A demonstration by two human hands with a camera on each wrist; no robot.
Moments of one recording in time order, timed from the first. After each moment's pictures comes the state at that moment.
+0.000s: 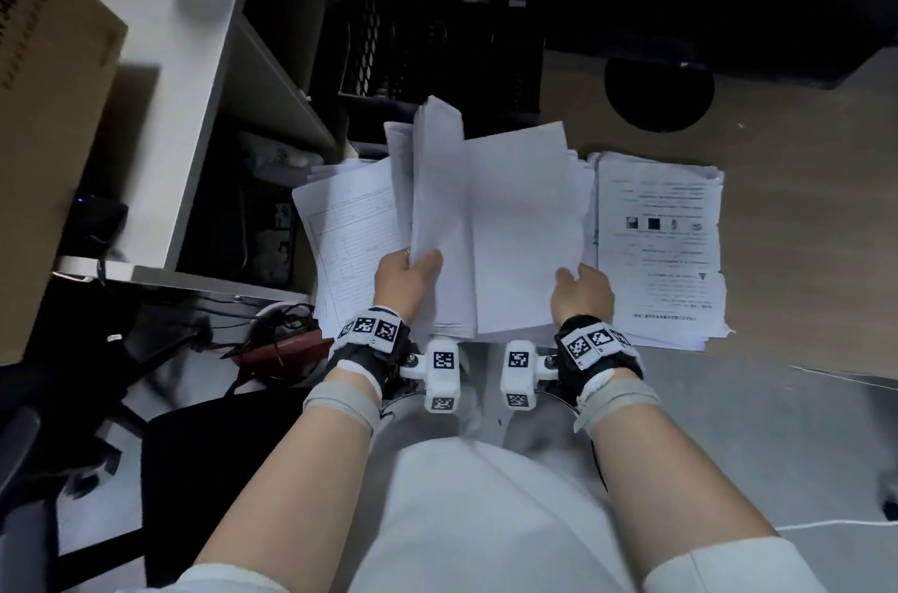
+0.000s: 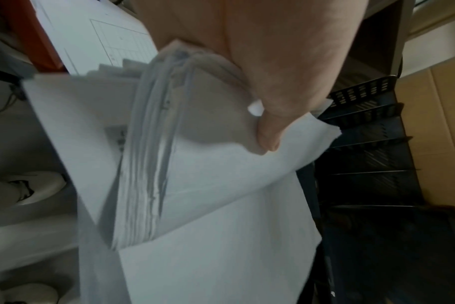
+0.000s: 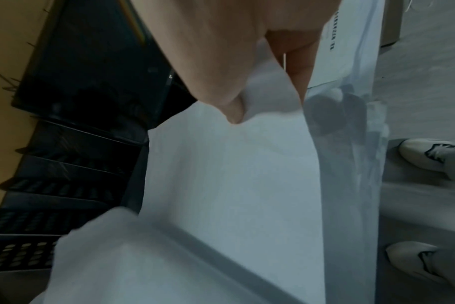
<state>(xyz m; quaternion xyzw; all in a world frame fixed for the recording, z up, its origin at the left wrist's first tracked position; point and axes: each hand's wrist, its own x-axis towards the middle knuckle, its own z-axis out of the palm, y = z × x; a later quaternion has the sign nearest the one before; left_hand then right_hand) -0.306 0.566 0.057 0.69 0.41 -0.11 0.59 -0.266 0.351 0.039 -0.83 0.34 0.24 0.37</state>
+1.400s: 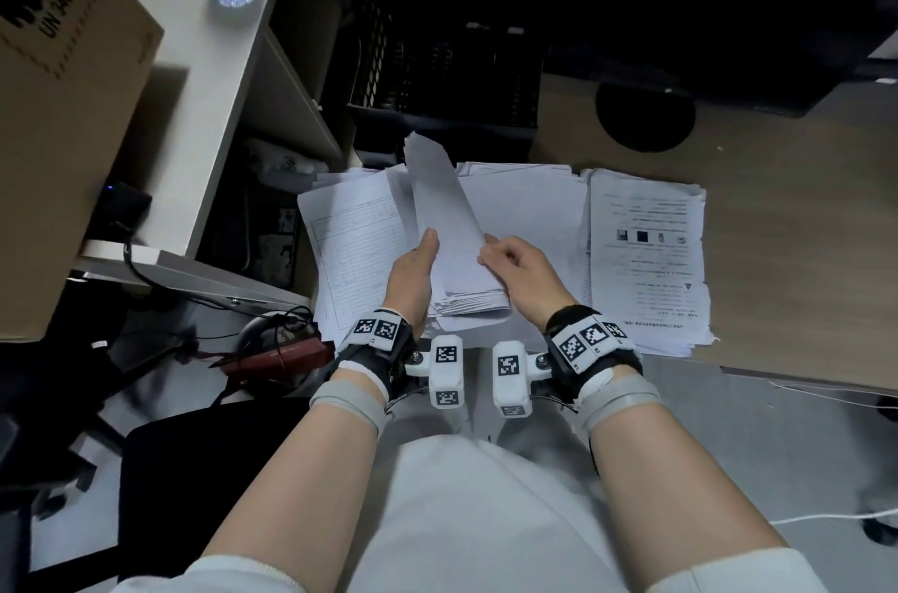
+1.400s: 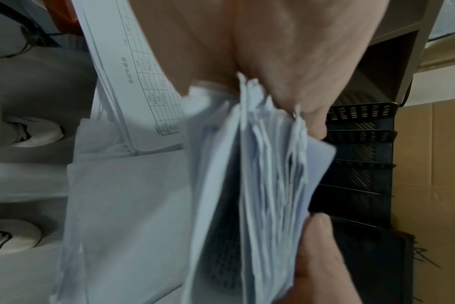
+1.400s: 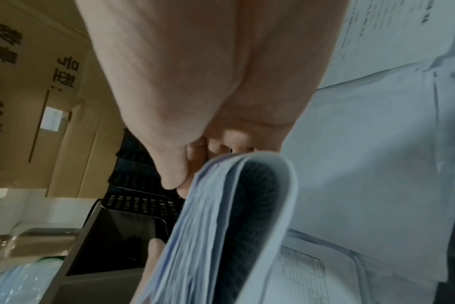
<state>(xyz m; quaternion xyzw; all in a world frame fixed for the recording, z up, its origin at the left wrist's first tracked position) -0.309 0.554 0.089 0.57 0.38 -0.13 0.72 -0.267 0.399 0.085 -0.73 0.02 0.33 0.60</state>
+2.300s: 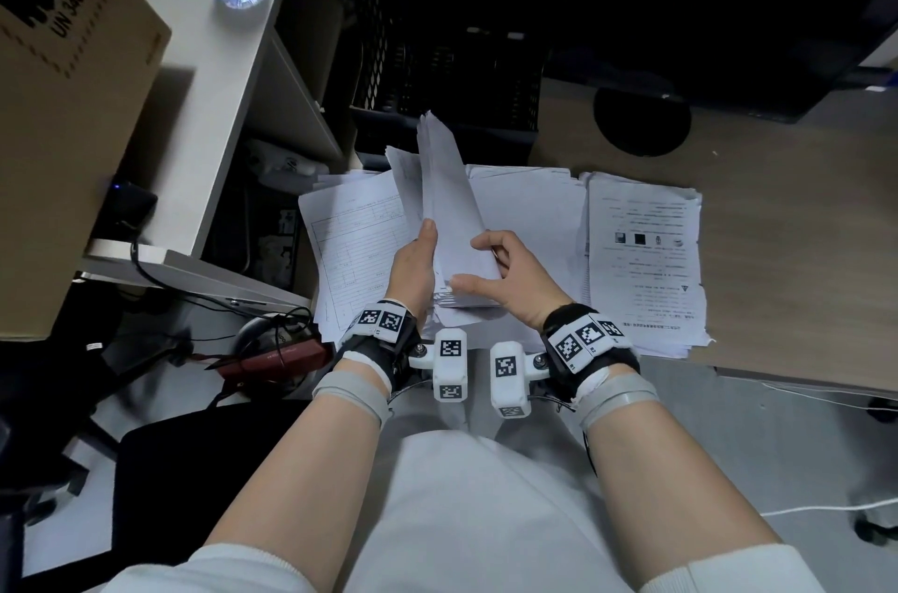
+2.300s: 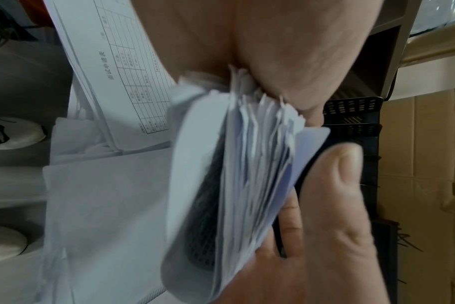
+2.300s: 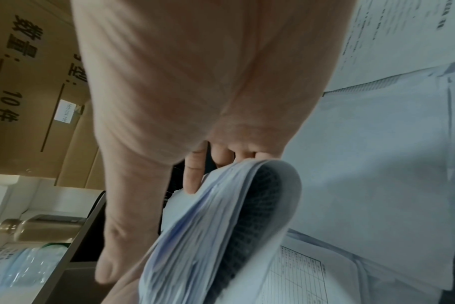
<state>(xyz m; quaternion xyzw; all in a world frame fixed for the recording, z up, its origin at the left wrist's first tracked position) -0.300 0.556 0.104 0.62 0.36 -0.11 0.68 -0.271 0.403 0.088 -0.73 -0.02 0.34 0.59</state>
